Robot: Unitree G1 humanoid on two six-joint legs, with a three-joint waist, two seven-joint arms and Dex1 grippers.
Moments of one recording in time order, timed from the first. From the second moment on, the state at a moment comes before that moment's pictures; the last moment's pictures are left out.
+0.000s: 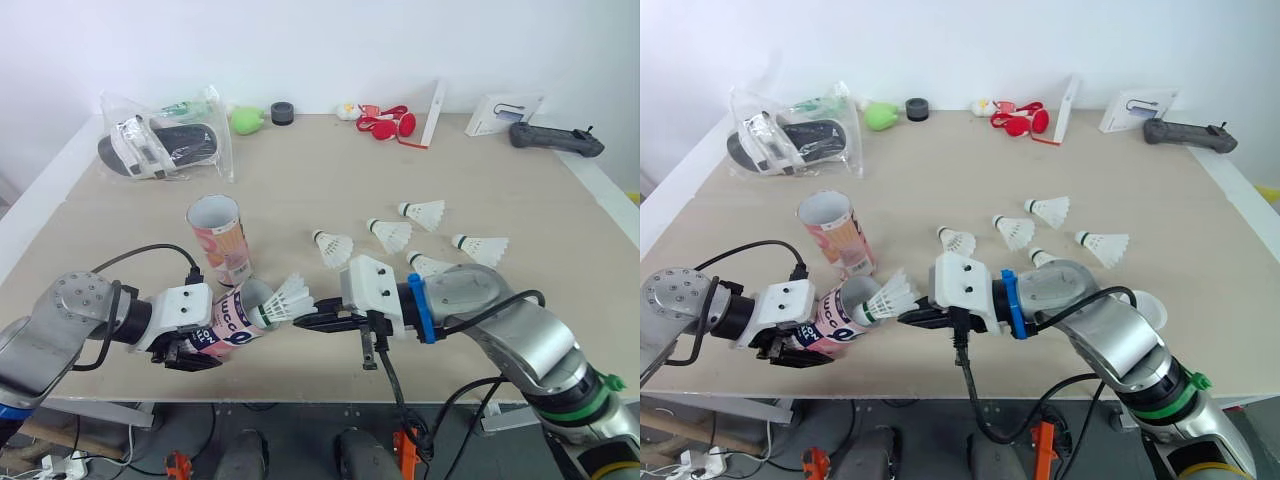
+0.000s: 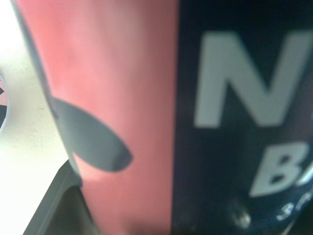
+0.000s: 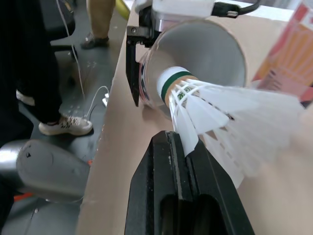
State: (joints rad) left arm -0.22 1.08 -0.12 -0.41 -0.25 0.55 -1.25; right arm -0.57 -0.68 0.38 -0.58 0.46 0.63 0.94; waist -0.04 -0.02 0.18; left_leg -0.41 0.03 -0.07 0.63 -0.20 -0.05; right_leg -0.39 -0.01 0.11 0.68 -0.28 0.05
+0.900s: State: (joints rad) left arm -0.23 1.07 -0.12 -0.42 -0.24 0.58 -1.24; right arm -0.42 -0.52 0.19 -0.42 0.38 0.74 0.57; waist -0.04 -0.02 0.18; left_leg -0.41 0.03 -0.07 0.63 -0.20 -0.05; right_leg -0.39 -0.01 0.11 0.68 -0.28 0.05
